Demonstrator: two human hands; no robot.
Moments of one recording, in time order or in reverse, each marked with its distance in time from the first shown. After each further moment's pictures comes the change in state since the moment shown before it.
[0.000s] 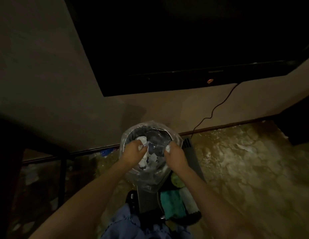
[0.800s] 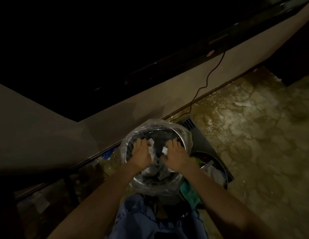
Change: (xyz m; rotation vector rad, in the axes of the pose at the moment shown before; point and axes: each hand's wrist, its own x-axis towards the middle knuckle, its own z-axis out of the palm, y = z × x) left_hand 0.097 -0.033 0.024 0.309 -0.393 0.169; right_hand 0.063 0.018 0.060 -0.263 -0.072 0.071
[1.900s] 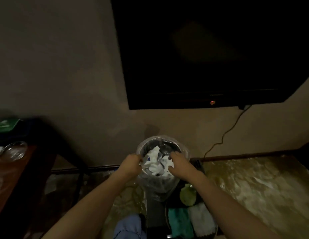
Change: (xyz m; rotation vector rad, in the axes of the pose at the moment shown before) left_hand -0.191 0.036 0.006 -0.006 0.352 -0.192; right_hand -0.123 -0.008 -0.083 -0.171 -0.051 -0.471
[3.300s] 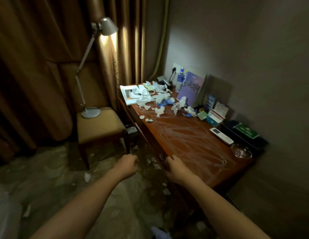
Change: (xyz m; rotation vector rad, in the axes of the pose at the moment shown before) left_hand -0.598 -0.489 -0.035 -0.249 0.590 -0.988; right_hand -0.132 -0.660 0.341 -0.426 -0.403 -1.098
